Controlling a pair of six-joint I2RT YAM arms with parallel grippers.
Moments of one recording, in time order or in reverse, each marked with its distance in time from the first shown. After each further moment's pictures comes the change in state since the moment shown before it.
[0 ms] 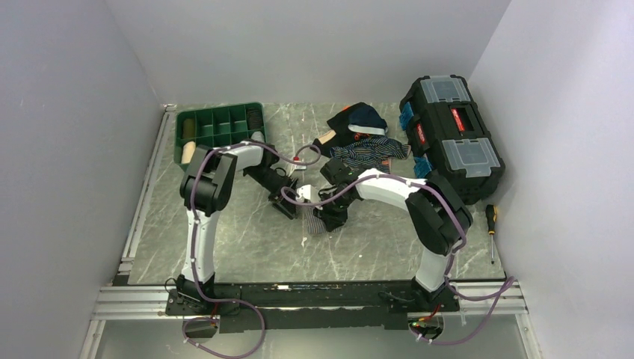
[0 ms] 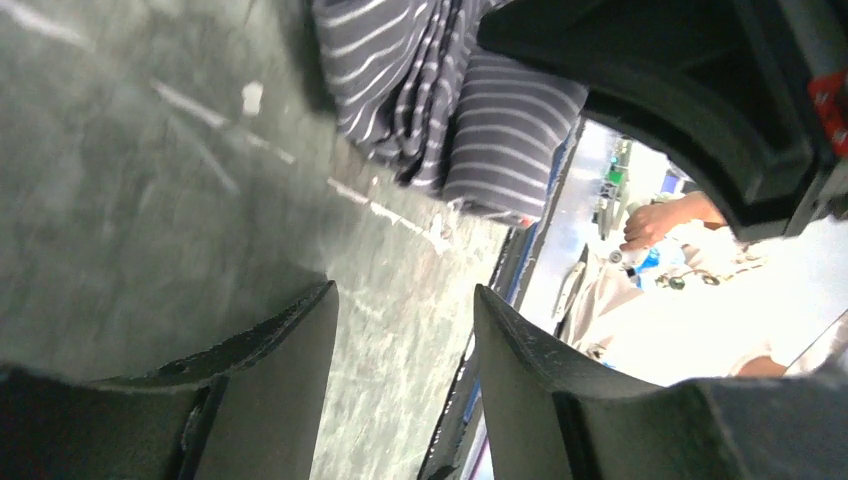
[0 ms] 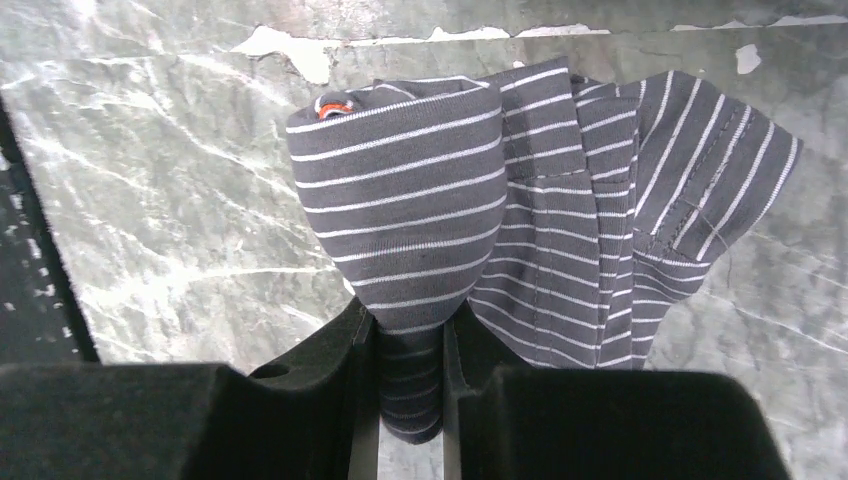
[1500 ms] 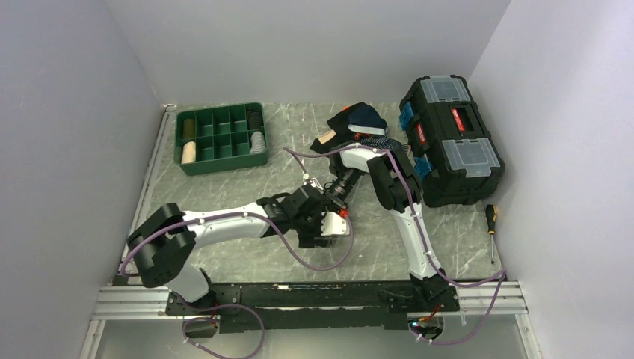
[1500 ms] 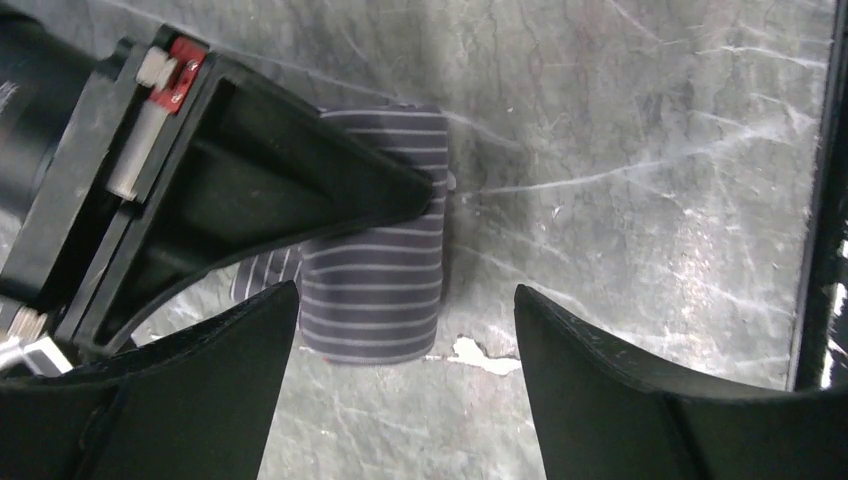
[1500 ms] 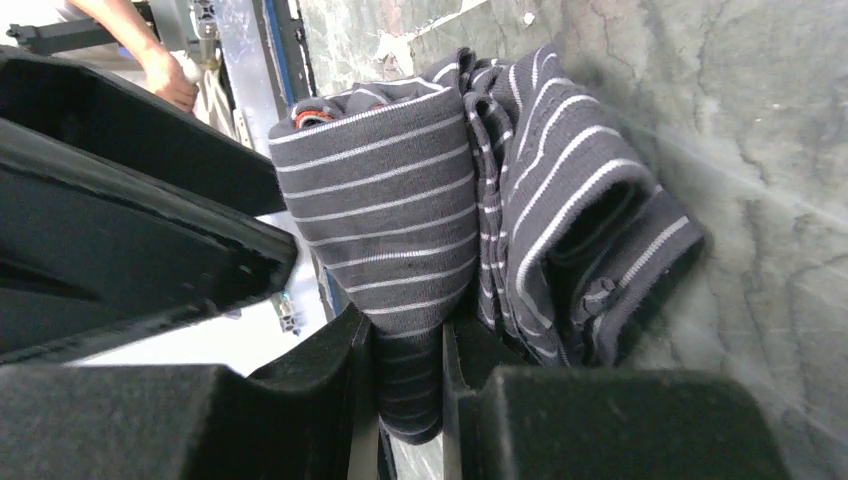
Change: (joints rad) left arm -0.606 -0.731 -0.616 0.857 -0.824 0.167; right arm -0.210 0.634 0.599 -0.833 -0.499 -0.168
